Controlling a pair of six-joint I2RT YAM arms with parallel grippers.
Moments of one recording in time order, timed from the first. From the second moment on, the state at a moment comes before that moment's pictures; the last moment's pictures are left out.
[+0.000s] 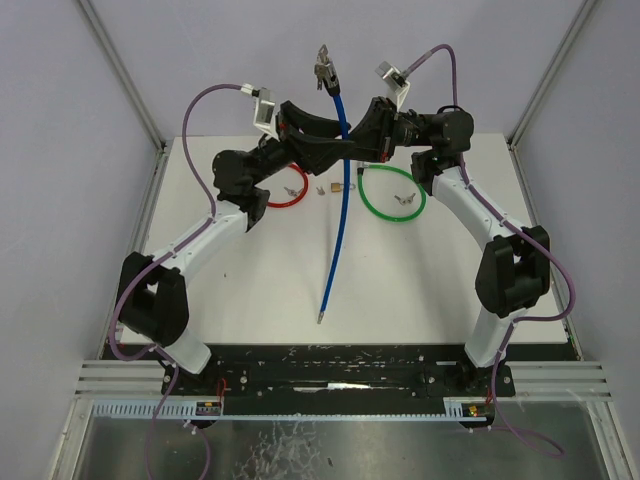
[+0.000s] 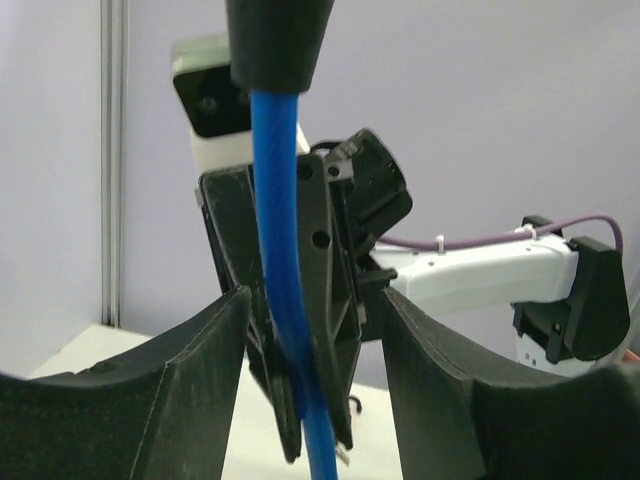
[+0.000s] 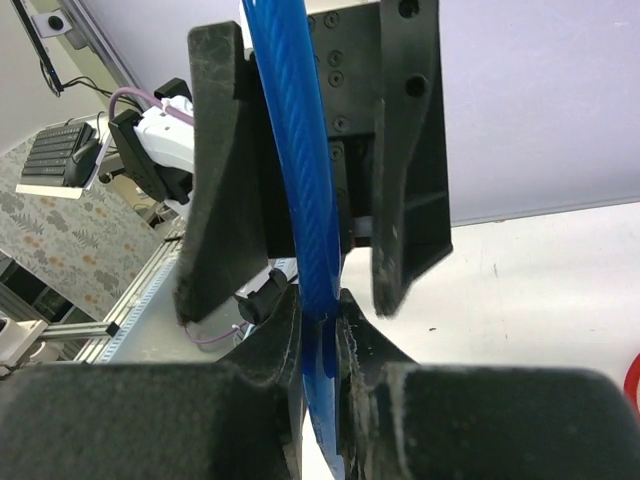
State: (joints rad) left arm -0.42 1.61 1.28 1.09 0.73 -0.79; right arm 0.35 1.81 1.59 1.04 -1.32 1.16
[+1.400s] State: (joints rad) left arm -0.45 1.70 1.42 1.08 0.64 -0.83; right arm 0.34 1.76 1.52 0.97 -1.33 1.01
